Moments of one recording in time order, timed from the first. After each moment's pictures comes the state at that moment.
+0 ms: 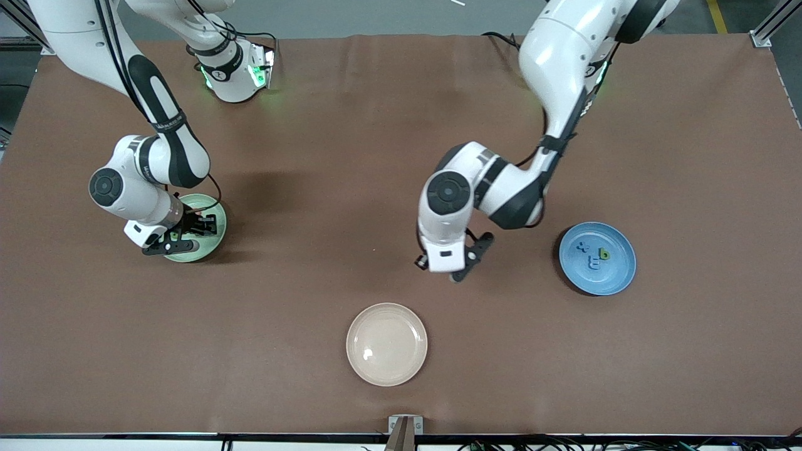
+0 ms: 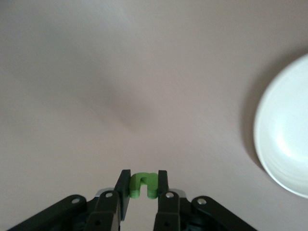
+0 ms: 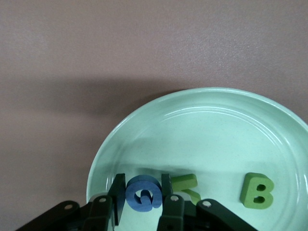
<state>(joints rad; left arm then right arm) -0.57 0.73 -0.05 -1.31 0.03 1.99 -1.45 0.10 0.35 -0.13 -2.29 0.15 2.54 -0.25</state>
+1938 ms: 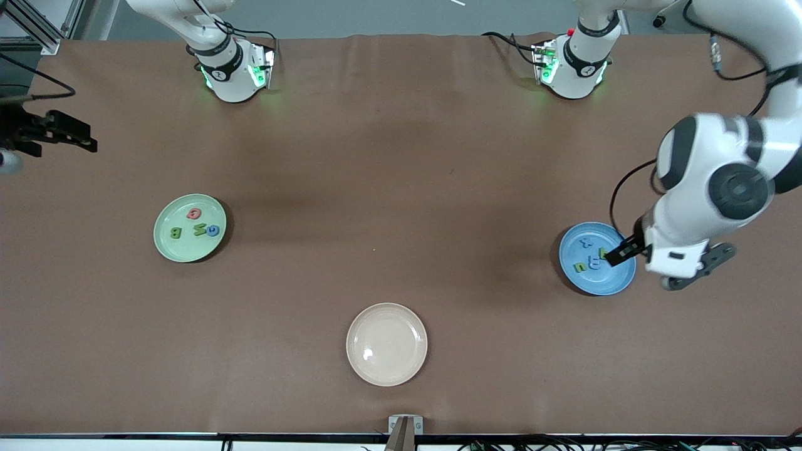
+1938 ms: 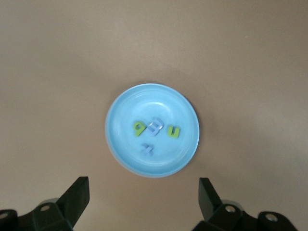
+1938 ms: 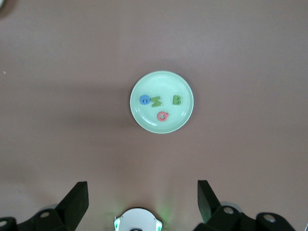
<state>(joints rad) -0.10 0.29 -0.07 -1.56 0.15 1.73 -0.69 0.07 0.01 -0.12 -1.47 -0.01 1.36 -0.12</state>
